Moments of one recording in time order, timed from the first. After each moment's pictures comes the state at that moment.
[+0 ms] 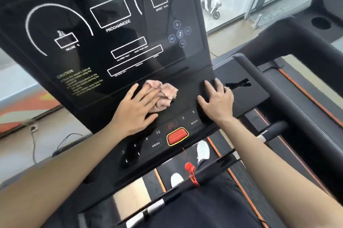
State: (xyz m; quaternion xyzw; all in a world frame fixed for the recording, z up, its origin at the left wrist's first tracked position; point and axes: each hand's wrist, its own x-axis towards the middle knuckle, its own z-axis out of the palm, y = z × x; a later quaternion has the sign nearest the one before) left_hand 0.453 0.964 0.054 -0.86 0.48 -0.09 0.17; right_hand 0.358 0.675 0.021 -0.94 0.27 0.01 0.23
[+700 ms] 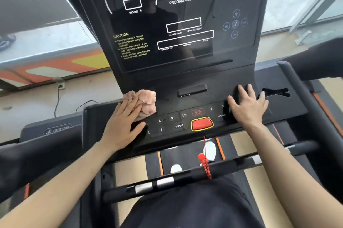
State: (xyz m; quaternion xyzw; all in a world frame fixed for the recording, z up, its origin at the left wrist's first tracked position) left_hand 0.341 1.114 0.012 -0.97 0.21 0.03 -0.07; right_hand 0.345 0.691 0.016 -0.94 0.25 0.05 0.20
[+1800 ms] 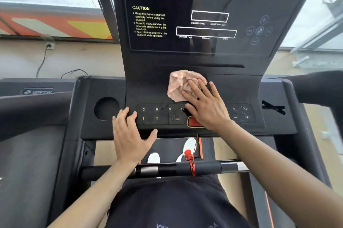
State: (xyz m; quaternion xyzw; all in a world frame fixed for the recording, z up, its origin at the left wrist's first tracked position) left_hand 0.241 1.028 -0.017 -0.97 -0.13 -0.07 -0.22; right_hand 0.372 0.774 0.018 -0.96 -0.27 0.02 -0.05
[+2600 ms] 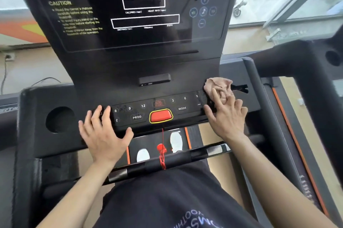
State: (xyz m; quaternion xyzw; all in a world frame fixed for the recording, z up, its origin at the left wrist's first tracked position) left_hand 0.258 0.985 -0.012 -0.98 -0.12 -0.07 -0.14; right_hand 0.299 0.636 0.026 -0.99 0.14 0.05 -0.01
